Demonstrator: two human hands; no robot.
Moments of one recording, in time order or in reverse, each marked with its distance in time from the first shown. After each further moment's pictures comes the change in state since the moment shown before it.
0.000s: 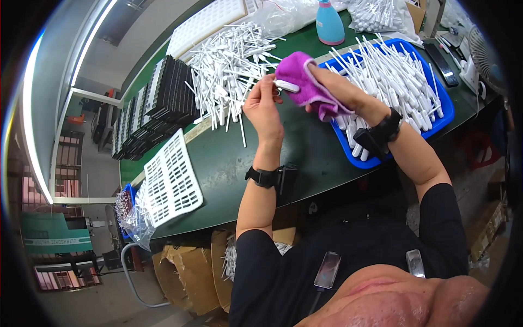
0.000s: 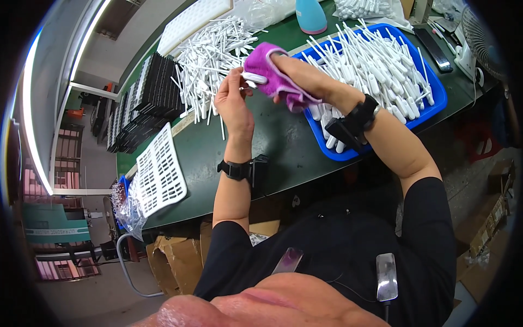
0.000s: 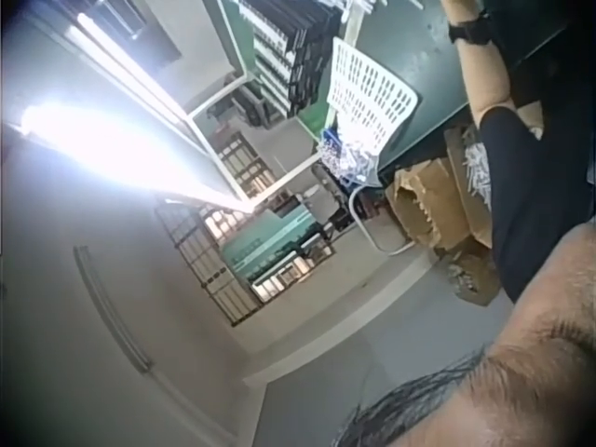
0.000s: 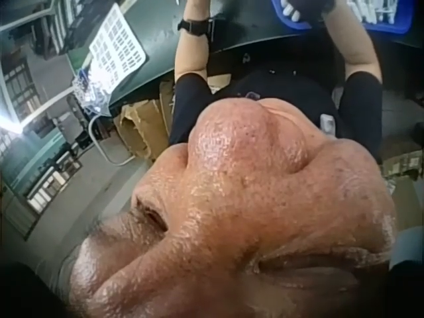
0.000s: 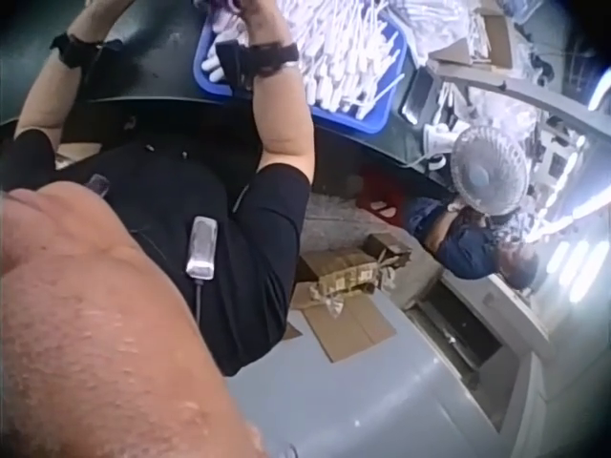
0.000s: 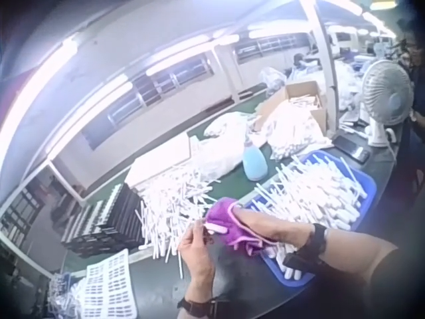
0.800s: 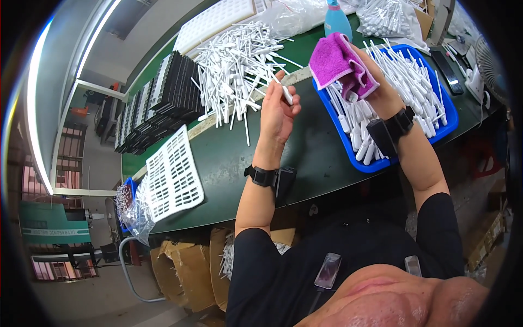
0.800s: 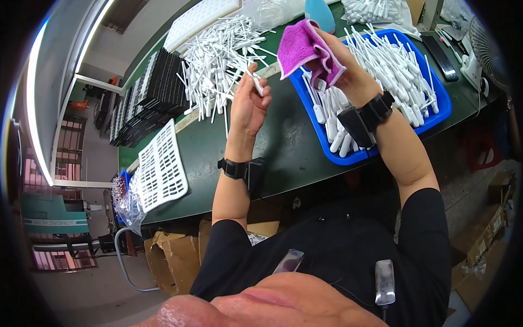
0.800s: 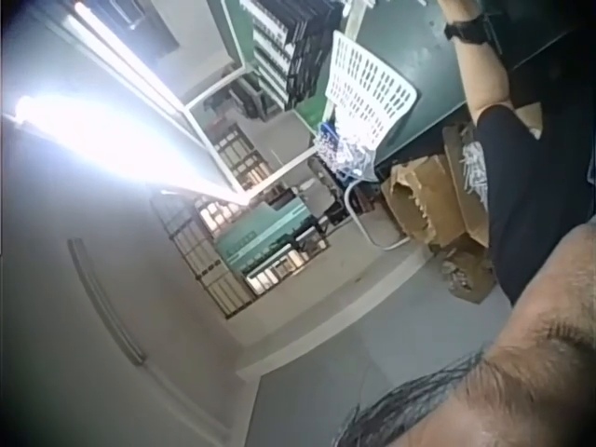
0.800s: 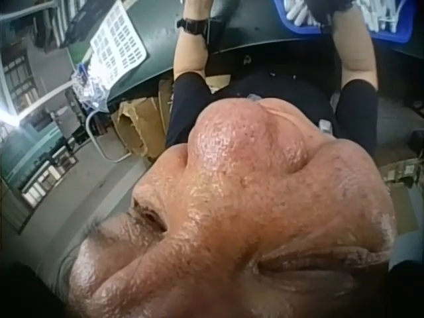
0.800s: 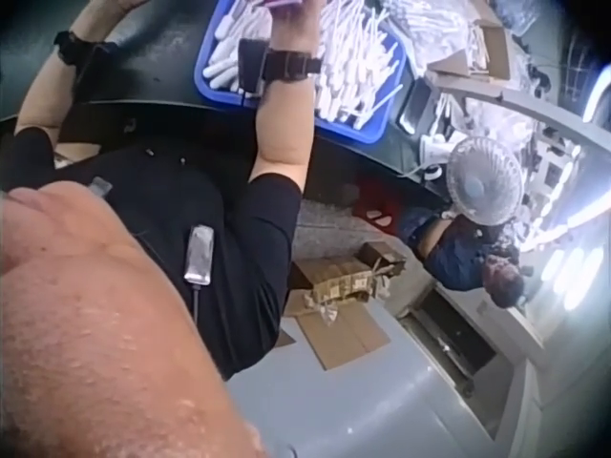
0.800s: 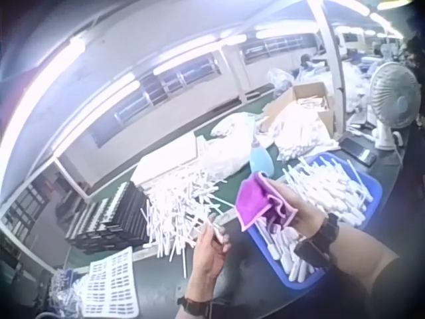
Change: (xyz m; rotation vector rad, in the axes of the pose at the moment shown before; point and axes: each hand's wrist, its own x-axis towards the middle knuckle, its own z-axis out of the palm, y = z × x) left_hand 0.000 -0.008 -0.023 -0.401 -0.286 -0.499; right_hand -0.033 -0.024 0.014 0.283 0.527 -0.457
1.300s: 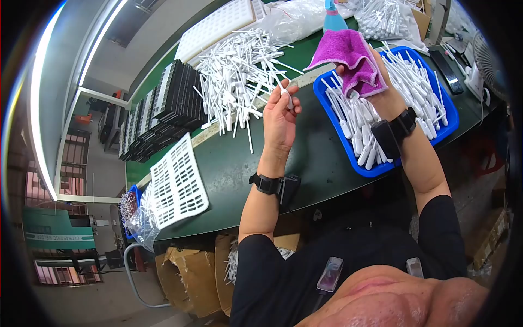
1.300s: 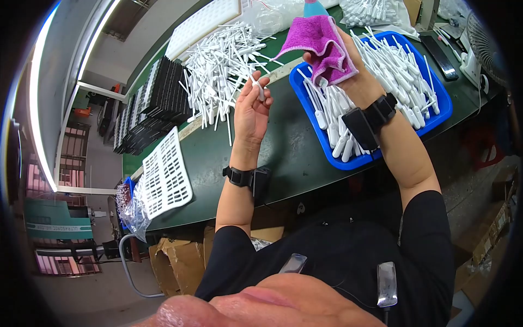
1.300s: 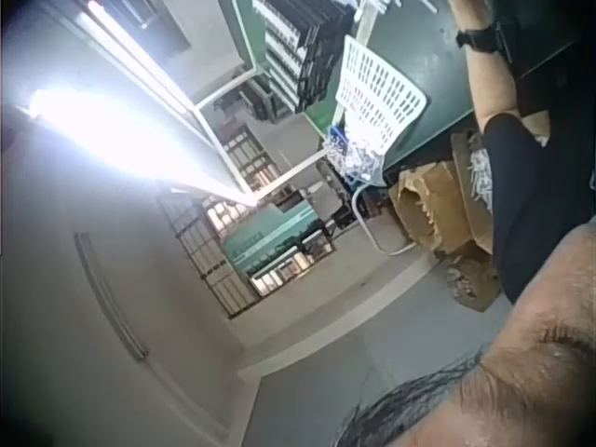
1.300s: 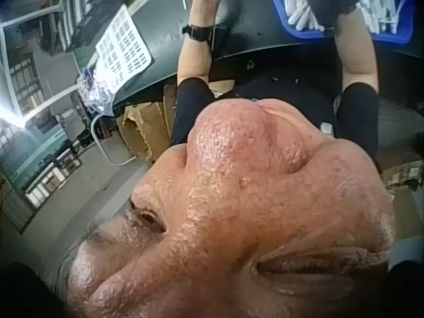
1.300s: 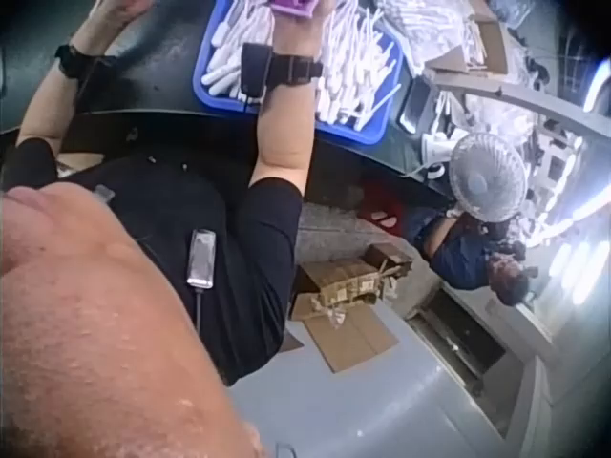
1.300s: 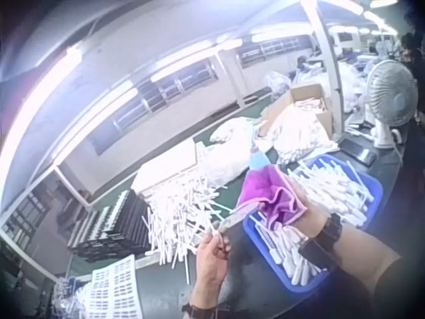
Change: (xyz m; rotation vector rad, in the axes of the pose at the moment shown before) left_hand 0.003 -0.002 0.012 0.030 0.046 0.084; right_hand 0.070 0.027 -0.060 0.431 -0.474 0.070
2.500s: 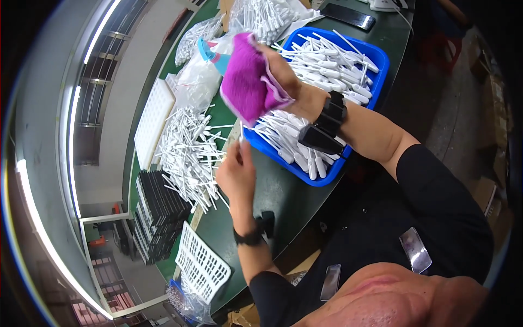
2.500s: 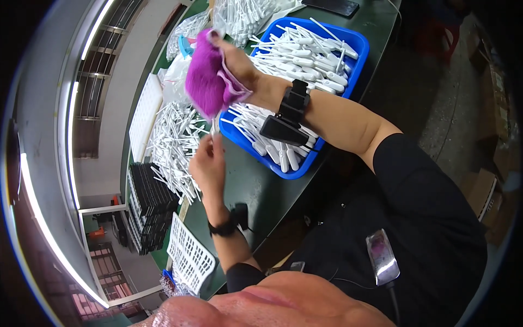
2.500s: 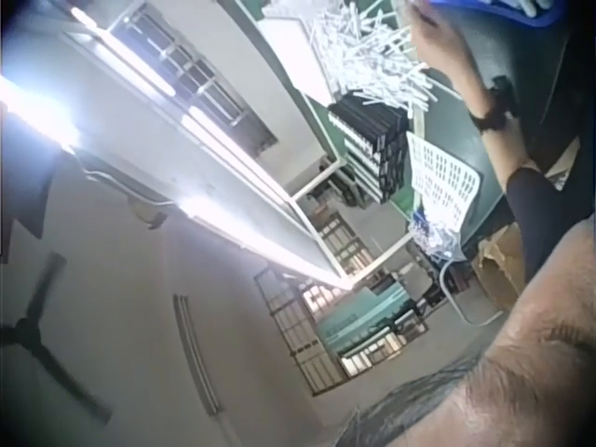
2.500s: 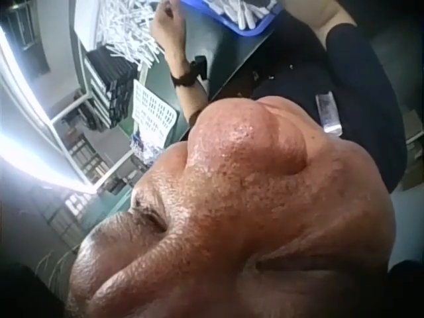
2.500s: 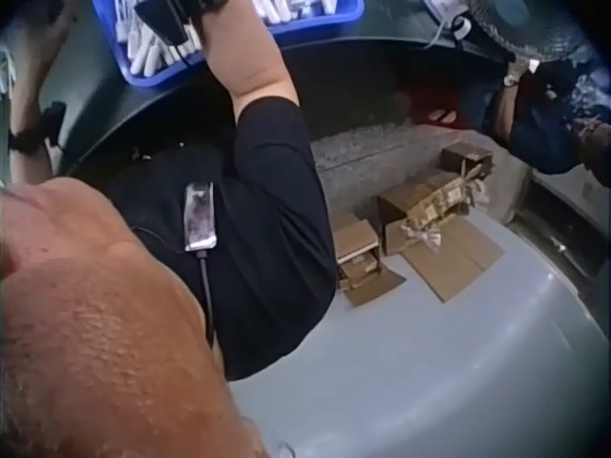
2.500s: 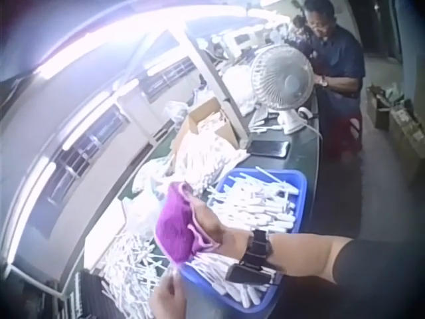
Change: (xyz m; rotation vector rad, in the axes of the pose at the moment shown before) left_hand 0.019 -0.041 0.105 1.765 -0.147 0.359; right_hand -0.020 -0.085 -0.010 0.290 0.089 -0.328
